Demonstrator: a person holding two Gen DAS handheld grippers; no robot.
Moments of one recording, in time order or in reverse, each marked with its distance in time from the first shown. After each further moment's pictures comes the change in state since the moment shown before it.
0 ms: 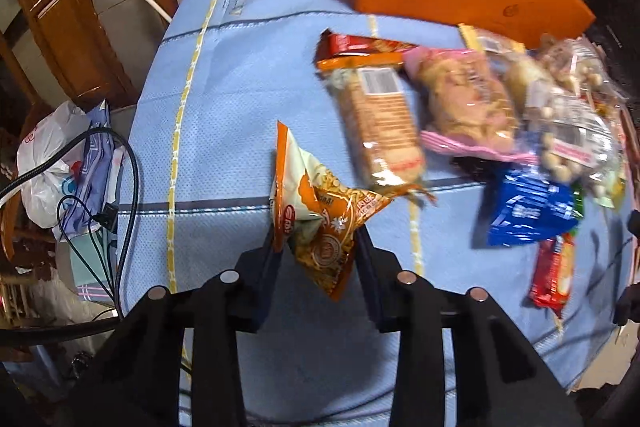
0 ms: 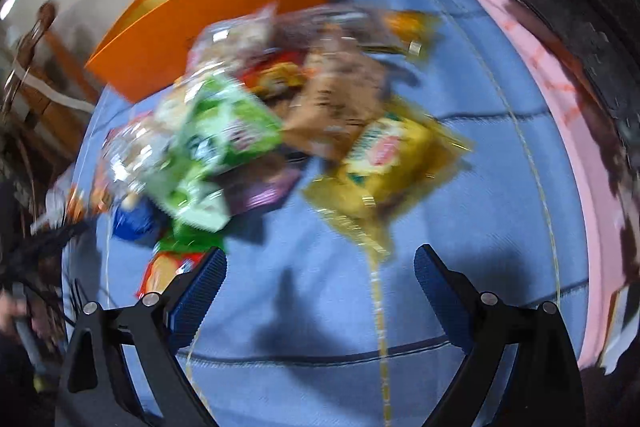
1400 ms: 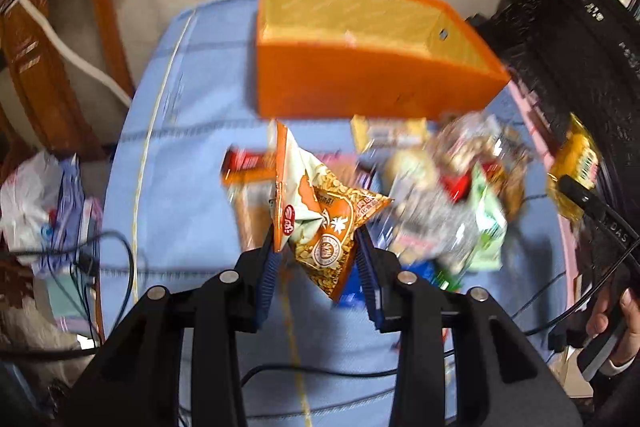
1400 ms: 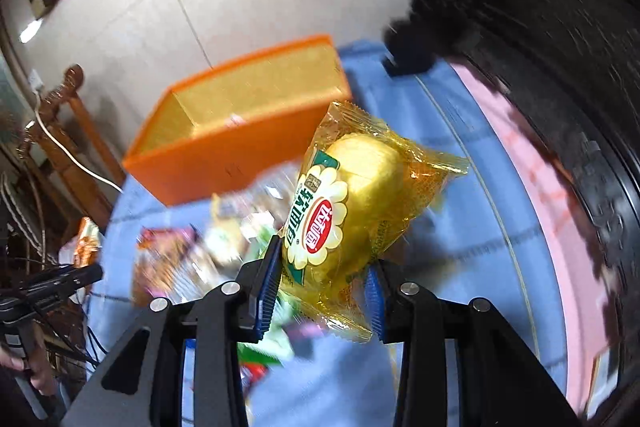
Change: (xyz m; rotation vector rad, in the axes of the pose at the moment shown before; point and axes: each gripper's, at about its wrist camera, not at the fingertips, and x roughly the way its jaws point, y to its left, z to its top) left arm -0.087 -0.066 0.049 0.033 -0.170 -0.156; right arm -0.060 0.042 0.071 -0.051 -0.295 0.041
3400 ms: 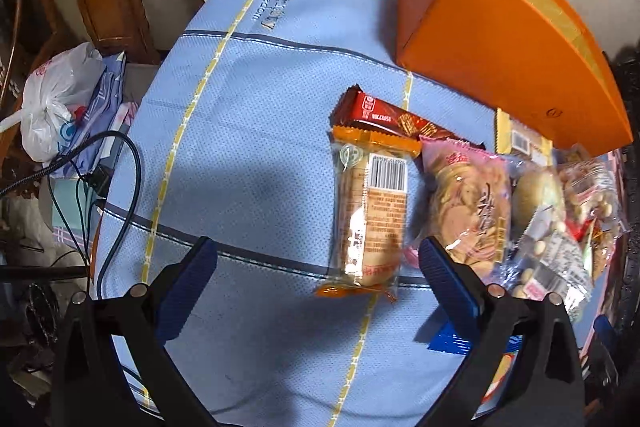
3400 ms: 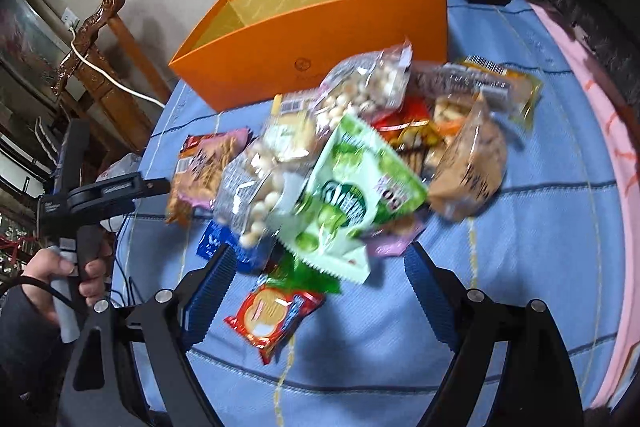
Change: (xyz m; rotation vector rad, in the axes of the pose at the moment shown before) left arm 0.081 0.076 -0.022 -0.323 0.185 0.186; right arm 0.032 0.043 -0.059 -0.074 0.270 0.165
